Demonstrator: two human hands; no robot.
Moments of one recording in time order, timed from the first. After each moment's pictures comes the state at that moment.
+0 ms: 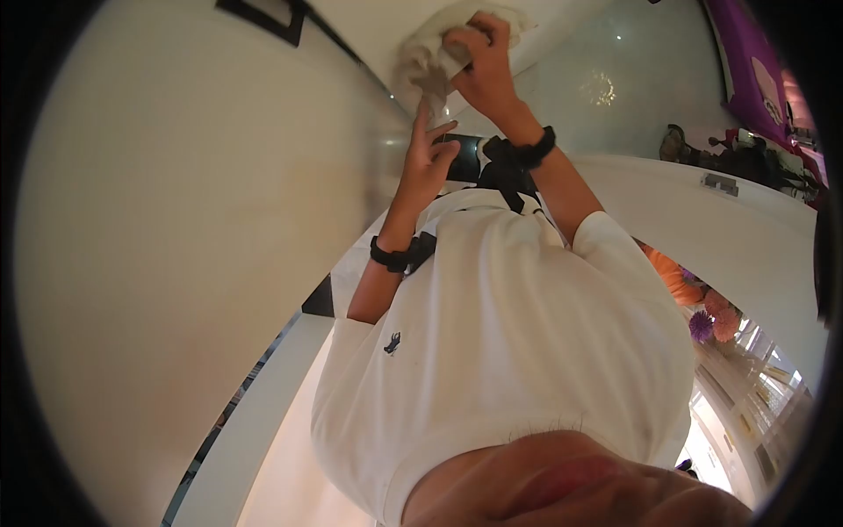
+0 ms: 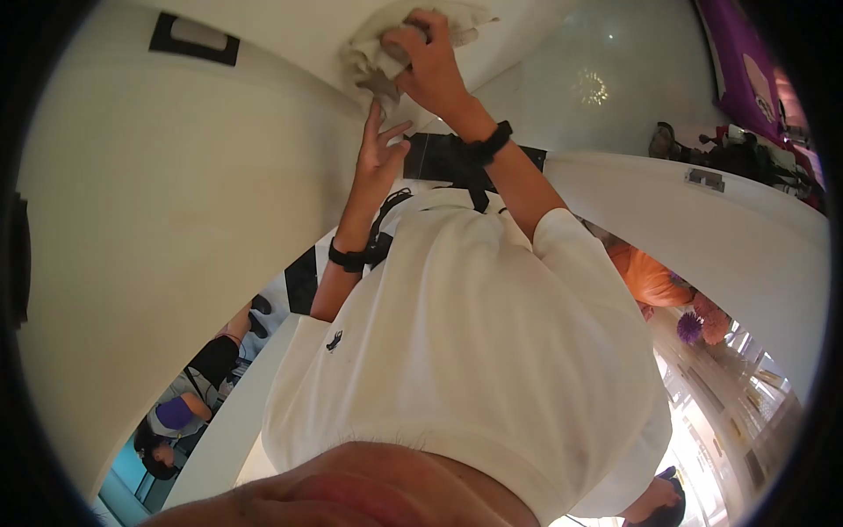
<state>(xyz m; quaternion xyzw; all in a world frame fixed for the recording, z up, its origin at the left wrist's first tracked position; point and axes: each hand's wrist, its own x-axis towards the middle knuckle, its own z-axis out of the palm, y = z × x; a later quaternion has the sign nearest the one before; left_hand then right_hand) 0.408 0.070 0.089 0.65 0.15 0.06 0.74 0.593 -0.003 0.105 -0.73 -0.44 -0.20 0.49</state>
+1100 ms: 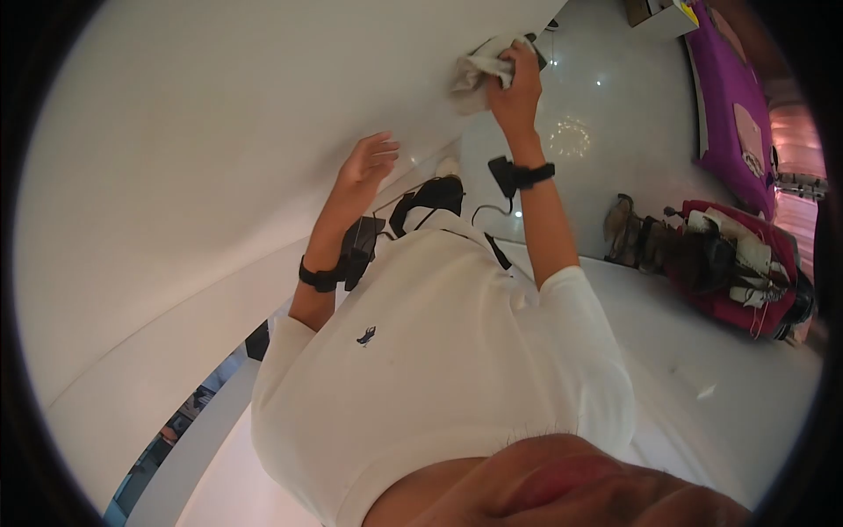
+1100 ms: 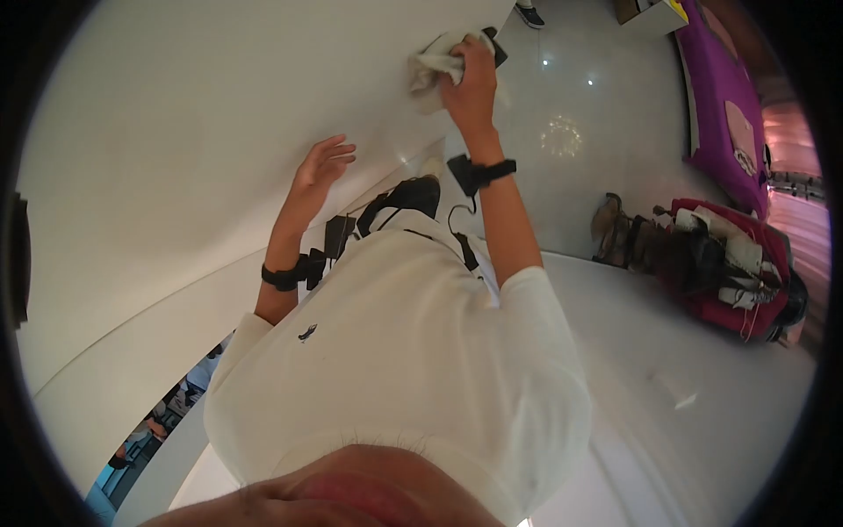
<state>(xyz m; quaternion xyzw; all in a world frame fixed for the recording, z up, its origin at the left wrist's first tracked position) 0.781 -0.051 0.131 0.66 0.19 0.00 0.72 1.033 -0.229 0.097 -0.76 -0.32 -0.30 0.48</state>
